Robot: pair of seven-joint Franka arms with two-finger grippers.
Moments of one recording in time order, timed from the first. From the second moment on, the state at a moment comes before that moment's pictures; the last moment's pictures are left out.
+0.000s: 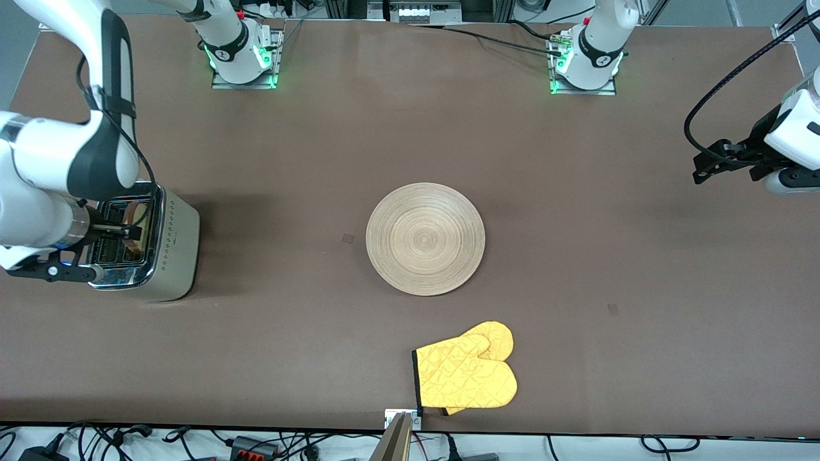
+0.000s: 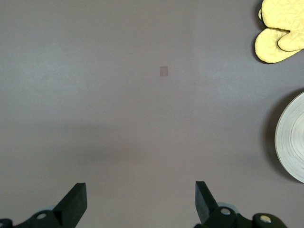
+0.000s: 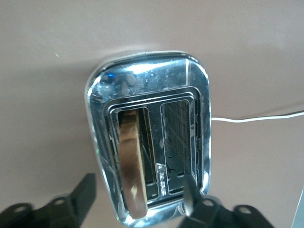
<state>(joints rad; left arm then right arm) -0.04 0.00 0.04 -1.67 0.04 1.69 -0.07 0.51 0.46 -0.65 -1.48 0.02 1.71 -0.03</state>
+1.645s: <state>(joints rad) -0.04 0.00 0.04 -1.67 0.04 1.69 -0.07 0.54 0.29 -0.60 -1.40 0.18 1.56 -0.03</state>
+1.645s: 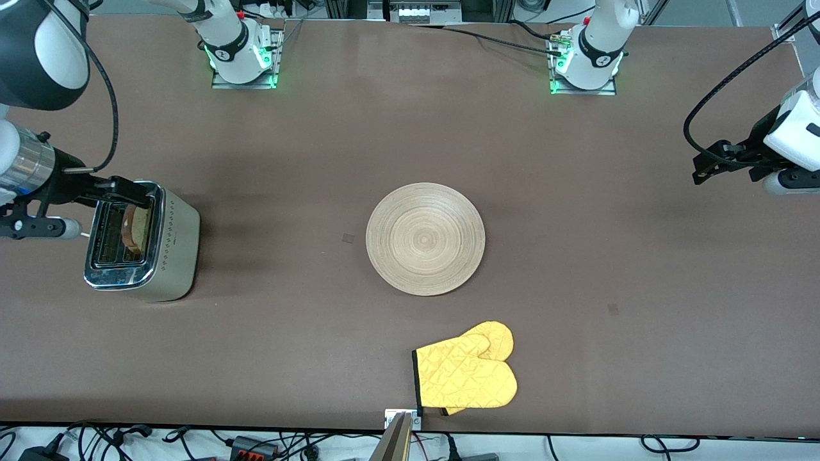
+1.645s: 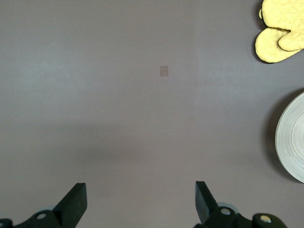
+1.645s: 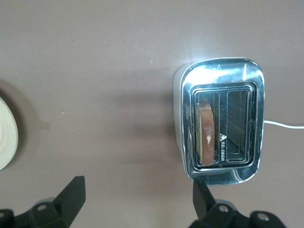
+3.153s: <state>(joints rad) -0.03 0.00 0.04 -1.67 0.04 1.69 -0.06 0.02 -0.04 -0.07 -1.71 0.02 1.70 -0.03</state>
